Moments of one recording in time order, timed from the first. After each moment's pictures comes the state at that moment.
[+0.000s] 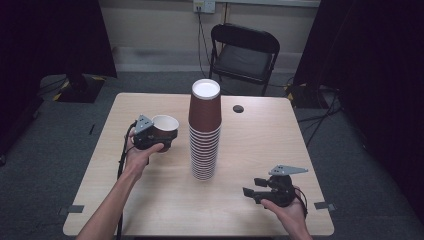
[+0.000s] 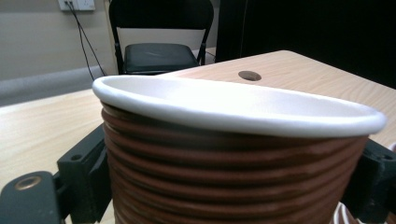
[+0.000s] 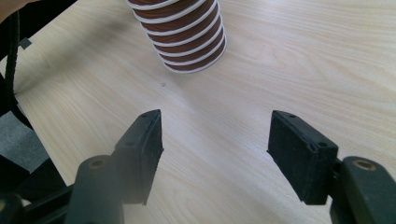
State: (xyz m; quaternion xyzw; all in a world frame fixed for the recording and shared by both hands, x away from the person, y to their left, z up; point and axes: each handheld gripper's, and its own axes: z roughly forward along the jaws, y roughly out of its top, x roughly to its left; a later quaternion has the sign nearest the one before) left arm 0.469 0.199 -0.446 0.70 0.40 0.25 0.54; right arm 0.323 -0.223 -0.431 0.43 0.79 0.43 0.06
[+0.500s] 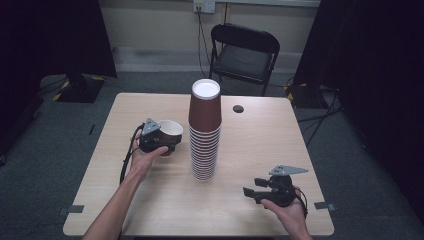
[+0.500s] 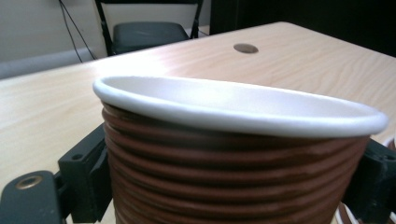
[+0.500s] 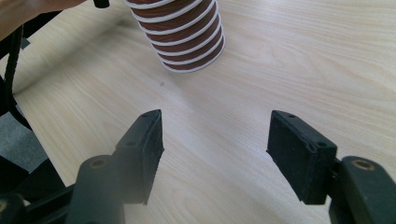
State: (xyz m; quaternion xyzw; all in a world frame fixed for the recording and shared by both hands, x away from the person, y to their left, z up) left arm 0.475 0.190 -0.465 0.73 0.39 0.22 0.51; right arm 0.323 -0.224 -0.432 0.43 0.79 0.43 0.06
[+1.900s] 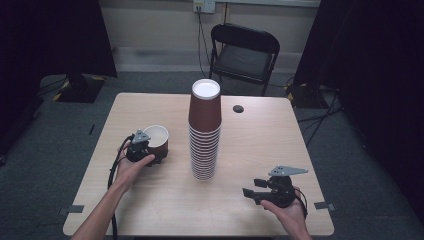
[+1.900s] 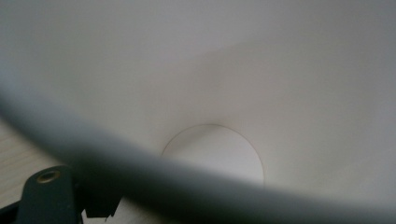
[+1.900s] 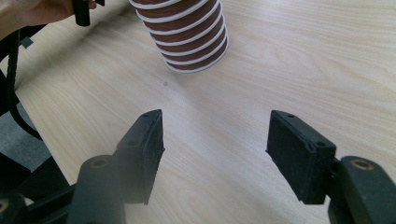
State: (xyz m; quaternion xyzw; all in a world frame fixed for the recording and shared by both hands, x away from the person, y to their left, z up) left arm 0.451 0.229 -0.487 0.78 0.43 0.19 0.43; right arm 0.321 -0.222 -0.431 0.42 0.79 0.43 0.06
